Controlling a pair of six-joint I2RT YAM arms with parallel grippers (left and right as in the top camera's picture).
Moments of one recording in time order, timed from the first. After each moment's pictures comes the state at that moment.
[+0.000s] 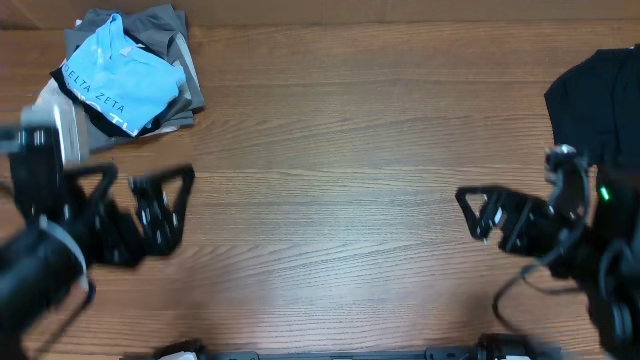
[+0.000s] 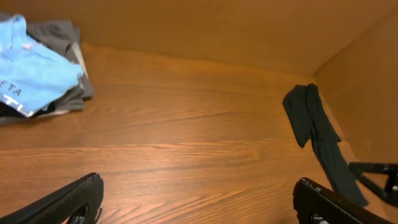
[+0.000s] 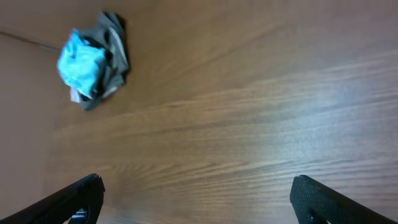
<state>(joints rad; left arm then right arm) 0.23 1.20 2.26 -1.69 0.57 -0.09 -0.05 0.88 1.34 -1.27 -0.46 0.34</state>
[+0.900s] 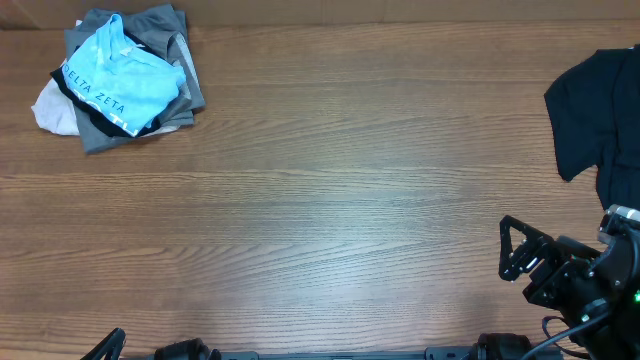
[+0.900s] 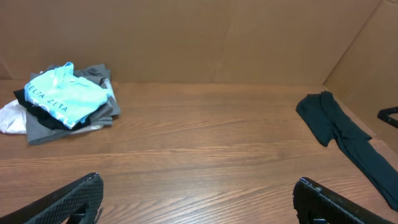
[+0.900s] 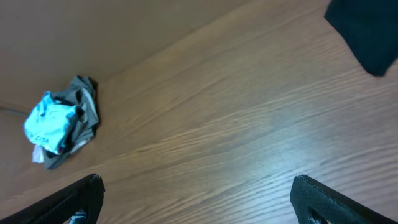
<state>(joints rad) 0.23 0.65 2.00 -1.69 0.48 -0.05 -0.05 0.63 1.35 -1.31 -0.17 0.43</state>
